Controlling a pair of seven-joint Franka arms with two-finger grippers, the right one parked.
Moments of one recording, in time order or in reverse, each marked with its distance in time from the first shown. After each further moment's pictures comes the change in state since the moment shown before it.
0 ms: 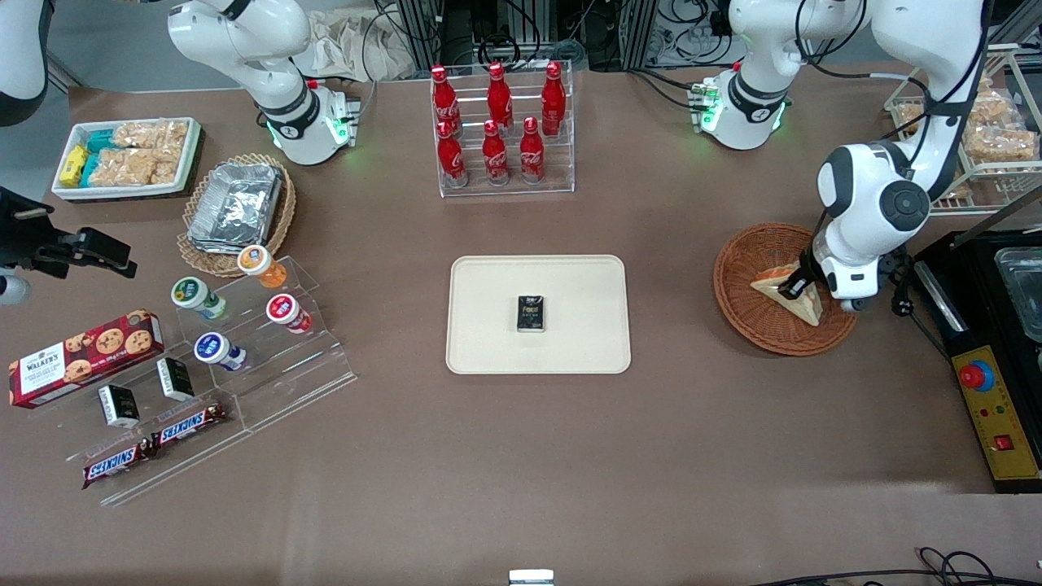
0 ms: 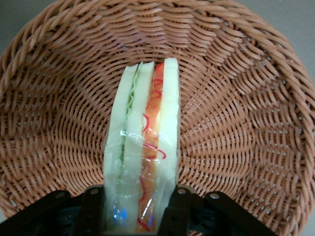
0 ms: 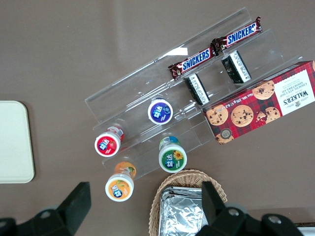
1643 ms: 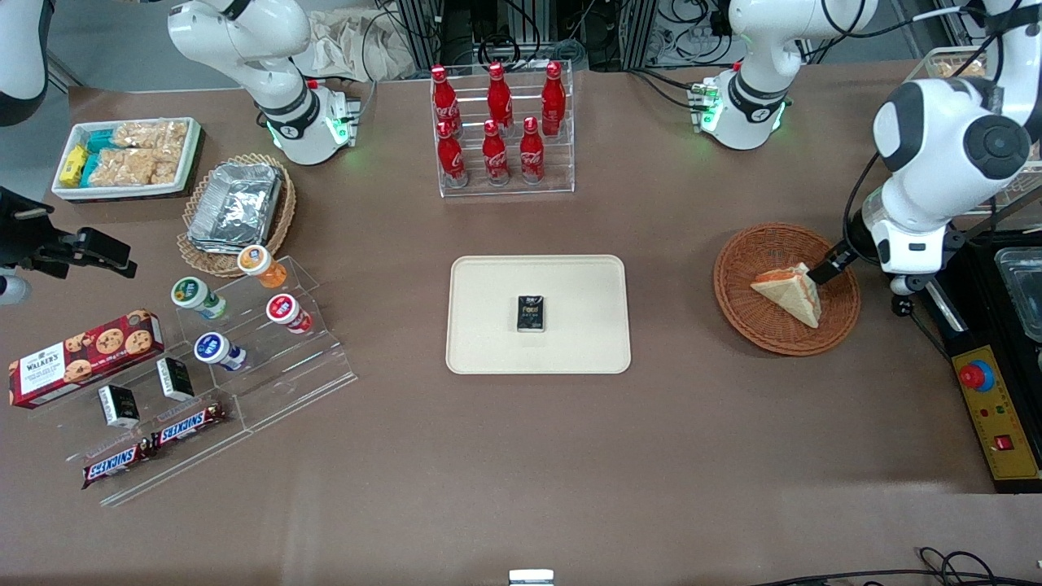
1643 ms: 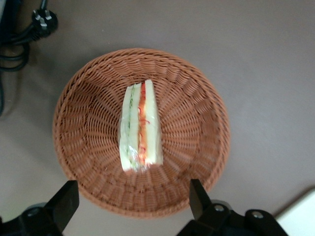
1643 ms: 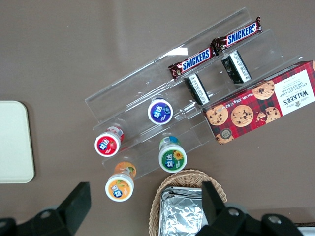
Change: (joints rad) arm 0.006 -0.231 -0.007 0.129 0.010 -0.336 0.073
